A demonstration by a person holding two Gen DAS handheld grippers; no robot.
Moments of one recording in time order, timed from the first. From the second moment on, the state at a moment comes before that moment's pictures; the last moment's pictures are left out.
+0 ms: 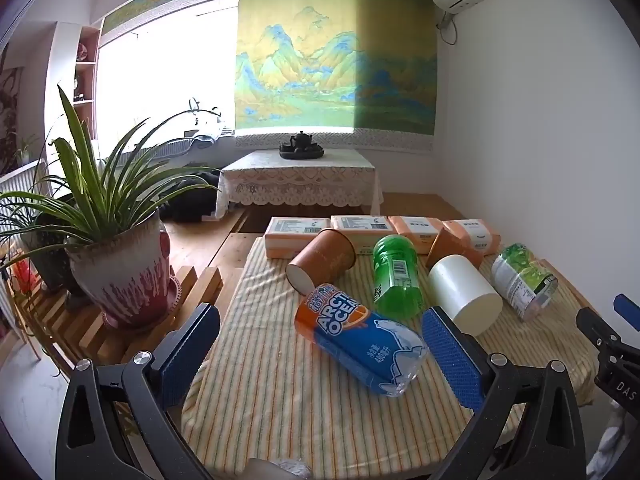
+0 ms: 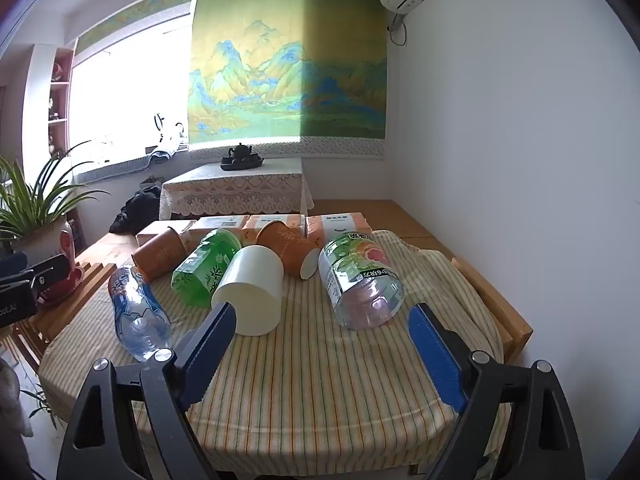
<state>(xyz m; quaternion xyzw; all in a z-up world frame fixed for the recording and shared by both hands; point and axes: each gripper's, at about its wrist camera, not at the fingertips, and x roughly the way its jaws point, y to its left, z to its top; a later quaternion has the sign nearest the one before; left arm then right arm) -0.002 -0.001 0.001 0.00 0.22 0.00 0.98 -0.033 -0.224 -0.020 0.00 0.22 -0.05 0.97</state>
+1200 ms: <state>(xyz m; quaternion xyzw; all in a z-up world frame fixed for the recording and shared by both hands) 0.008 0.012 -0.012 -0.01 0.24 0.01 0.97 -0.022 -0.226 -0.020 -0.01 0.23 -0.05 0.97</state>
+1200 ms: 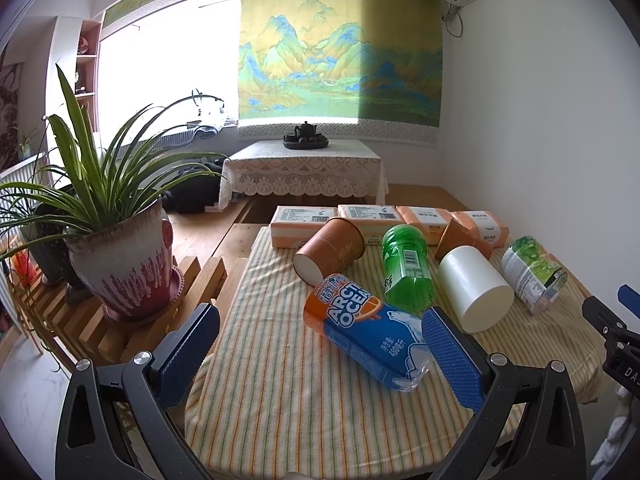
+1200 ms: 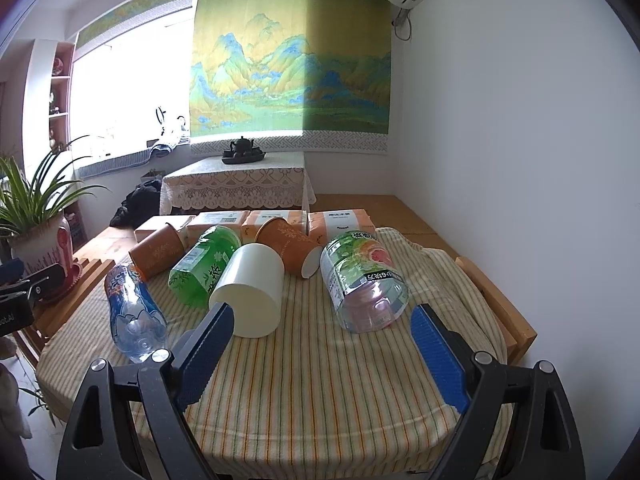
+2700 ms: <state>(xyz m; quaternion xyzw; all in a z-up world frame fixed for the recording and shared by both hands) 0.025 0.025 -0.019 -0.02 0.26 0.02 0.96 0.023 -0.219 -0.019 -0.04 0.25 -0.01 0.97</state>
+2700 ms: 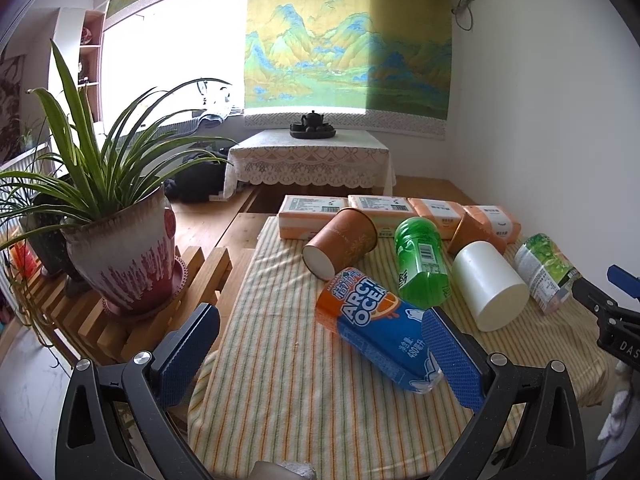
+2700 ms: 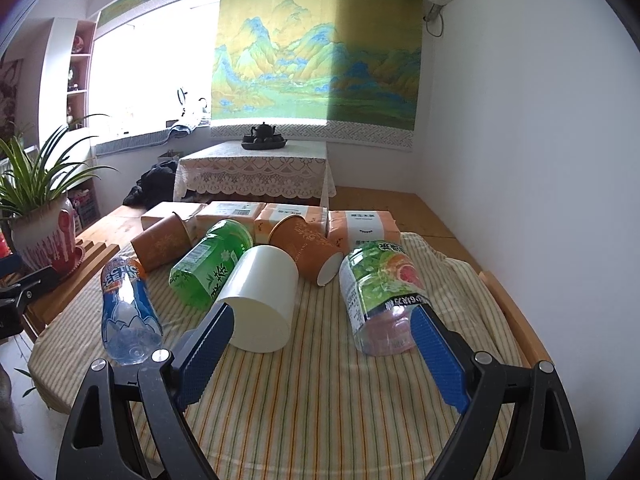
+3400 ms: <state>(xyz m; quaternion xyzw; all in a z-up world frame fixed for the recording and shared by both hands) 0.035 0.049 -0.018 -0.02 0.27 0.04 0.96 0.166 -0.234 0.001 -0.06 0.39 0.13 0.91</state>
